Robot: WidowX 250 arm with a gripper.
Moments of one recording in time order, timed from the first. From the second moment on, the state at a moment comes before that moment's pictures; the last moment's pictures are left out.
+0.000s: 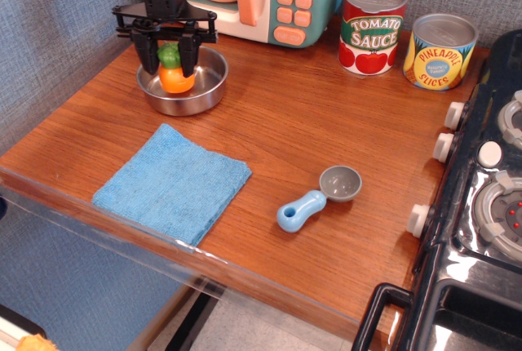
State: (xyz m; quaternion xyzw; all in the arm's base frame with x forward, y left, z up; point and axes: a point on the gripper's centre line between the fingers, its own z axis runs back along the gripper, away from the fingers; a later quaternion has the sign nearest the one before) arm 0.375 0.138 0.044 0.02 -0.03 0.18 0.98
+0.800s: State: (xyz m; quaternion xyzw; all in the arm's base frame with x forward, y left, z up) arm 0.369 0.110 0.105 0.03 -0.09 0.12 0.99
